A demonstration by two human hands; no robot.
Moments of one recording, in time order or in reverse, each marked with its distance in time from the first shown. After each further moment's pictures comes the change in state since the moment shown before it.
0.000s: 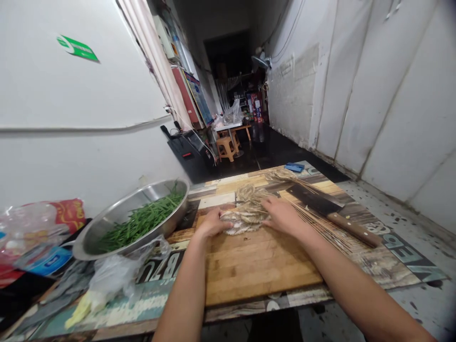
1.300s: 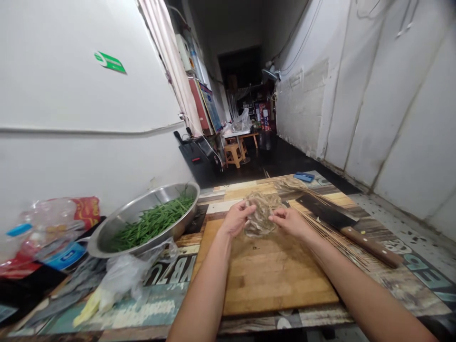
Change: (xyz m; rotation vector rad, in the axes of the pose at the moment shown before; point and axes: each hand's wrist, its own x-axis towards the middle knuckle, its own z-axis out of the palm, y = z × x) left_hand 0.004 0.054 0.042 -0.971 -0.284 0.110; right_hand 0.017 0.002 0.010 1.126 0.059 0.100
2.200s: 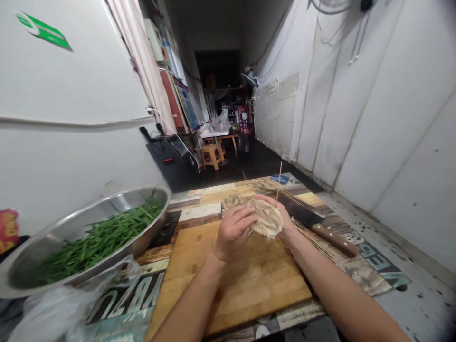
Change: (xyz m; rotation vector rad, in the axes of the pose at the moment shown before) left_hand -0.018 -0.010 0.031 1.051 -0.088 0.968; right_hand -0.002 -0.014 -0.012 0.705 0.260 0.066
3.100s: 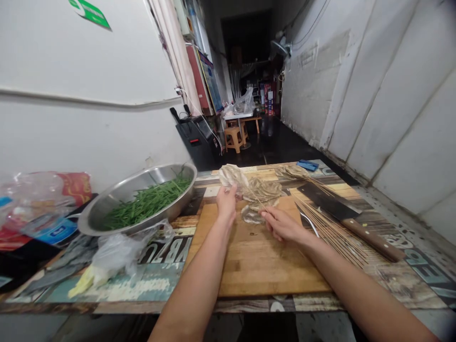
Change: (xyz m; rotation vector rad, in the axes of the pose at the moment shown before) left_hand -0.004 -0.062 -0.009 -0.640 0.791 -1.060; right_hand -0.023 0.035 0.019 -0.779 -0.413 0.205
